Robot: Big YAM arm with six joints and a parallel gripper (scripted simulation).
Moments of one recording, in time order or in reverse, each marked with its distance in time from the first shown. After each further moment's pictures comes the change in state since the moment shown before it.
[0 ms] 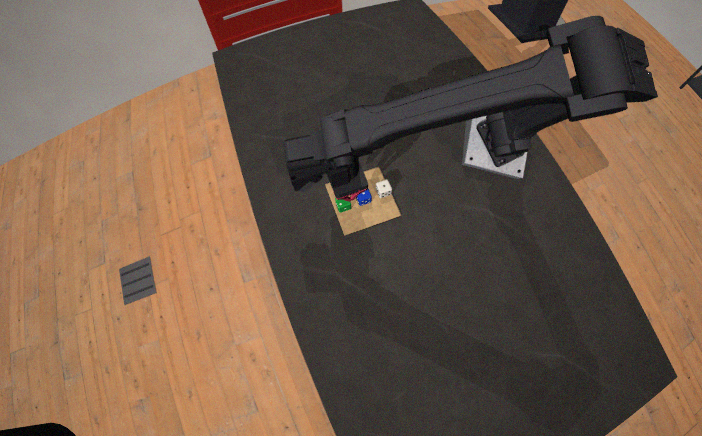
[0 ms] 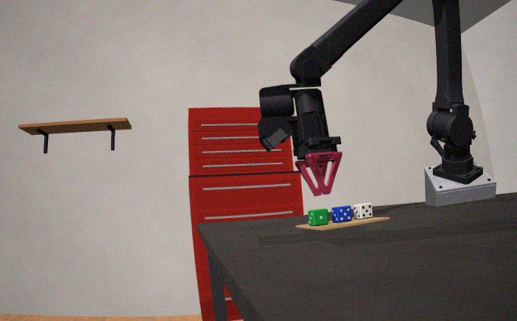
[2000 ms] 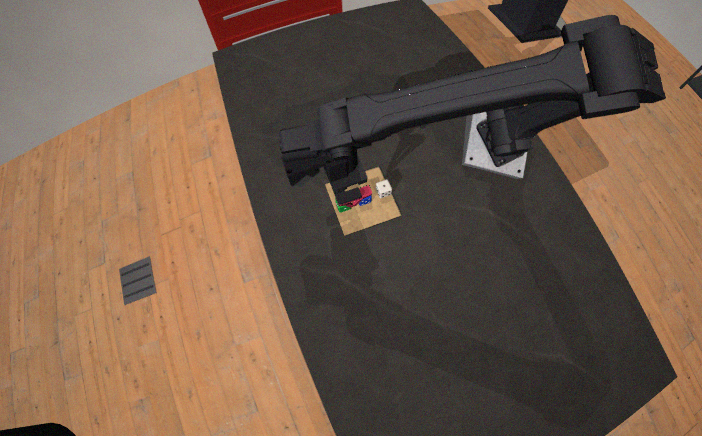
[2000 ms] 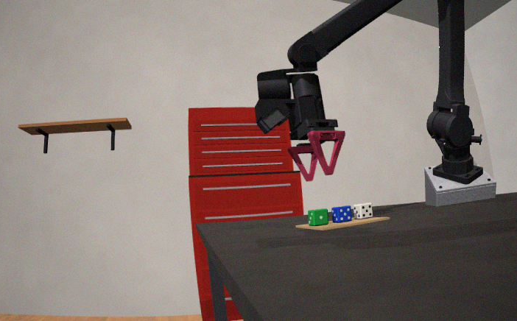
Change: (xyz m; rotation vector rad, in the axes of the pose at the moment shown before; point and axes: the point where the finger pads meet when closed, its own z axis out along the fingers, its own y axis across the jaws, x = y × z) arm -0.005 0.003 -0.032 0.003 -0.015 -0.021
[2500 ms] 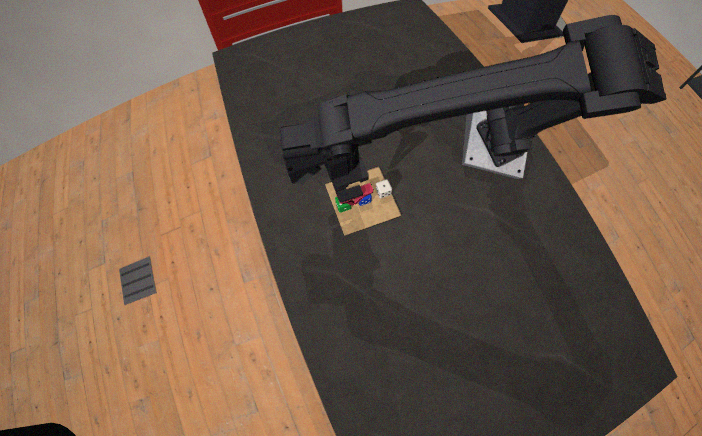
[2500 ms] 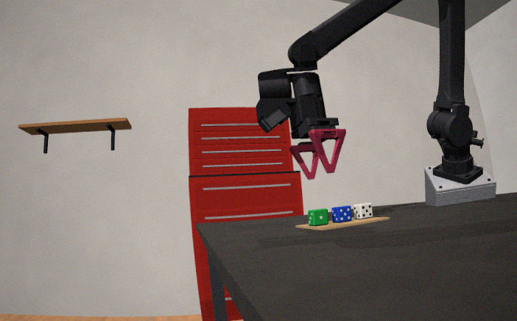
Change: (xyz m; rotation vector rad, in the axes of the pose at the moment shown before) arm 0.005 -0.002 -0.003 -0.001 0.011 0.008
